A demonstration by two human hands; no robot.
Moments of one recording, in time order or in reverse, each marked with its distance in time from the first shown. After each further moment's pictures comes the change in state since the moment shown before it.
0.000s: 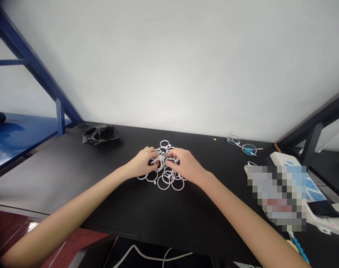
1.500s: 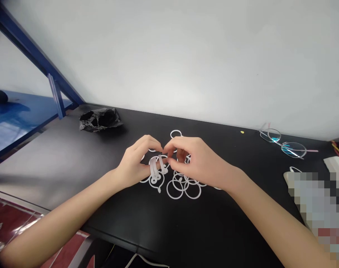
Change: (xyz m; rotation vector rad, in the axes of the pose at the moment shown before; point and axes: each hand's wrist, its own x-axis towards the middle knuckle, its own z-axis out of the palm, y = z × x) left_hand -0.019 0.012 -0.020 -0.196 0.493 0.324; right_hand 0.030 -0.034 -0.022 0.187 -0.248 -0.088
